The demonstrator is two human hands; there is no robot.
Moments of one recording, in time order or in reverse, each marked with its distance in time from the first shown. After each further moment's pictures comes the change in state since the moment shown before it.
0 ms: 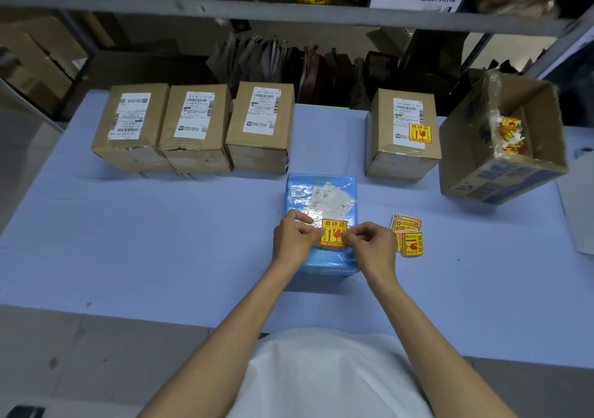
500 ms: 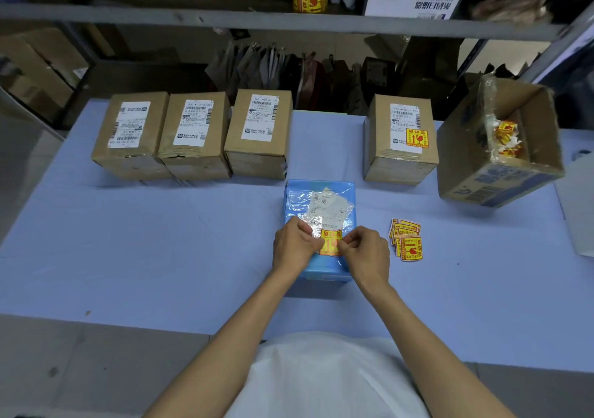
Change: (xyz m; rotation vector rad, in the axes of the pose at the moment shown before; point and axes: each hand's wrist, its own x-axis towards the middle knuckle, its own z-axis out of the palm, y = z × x) left_hand 0.006 -0.001 0.004 0.195 0.023 0.046; right_hand 0.006 0.003 0.009 -0.336 -0.007 -0.096
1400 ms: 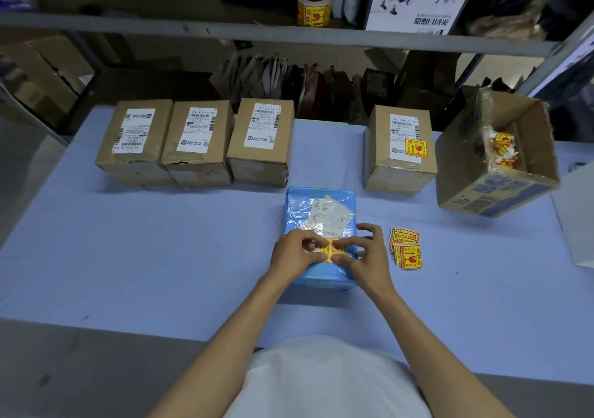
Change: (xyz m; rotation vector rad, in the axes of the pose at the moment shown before) left_hand 0.004 -0.007 -0.009 0.073 -0.176 0.215; right_hand 0.008 0.021 -0.002 0.251 -0.121 -0.216
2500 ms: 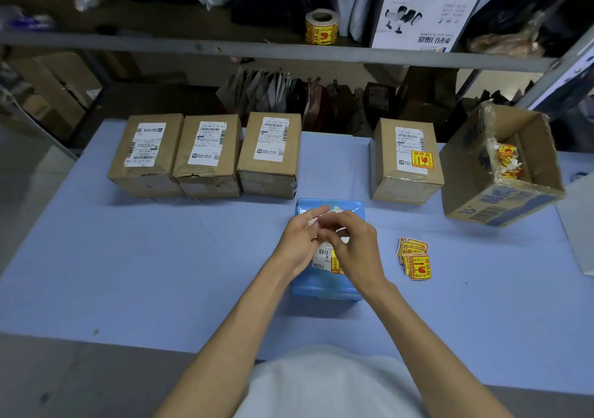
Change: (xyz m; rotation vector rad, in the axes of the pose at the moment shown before) left_hand 0.007 0.041 -0.036 -1.027 -0.132 -0.097; right_hand 0.006 -0.089 0.020 -0.022 0.060 -0.370
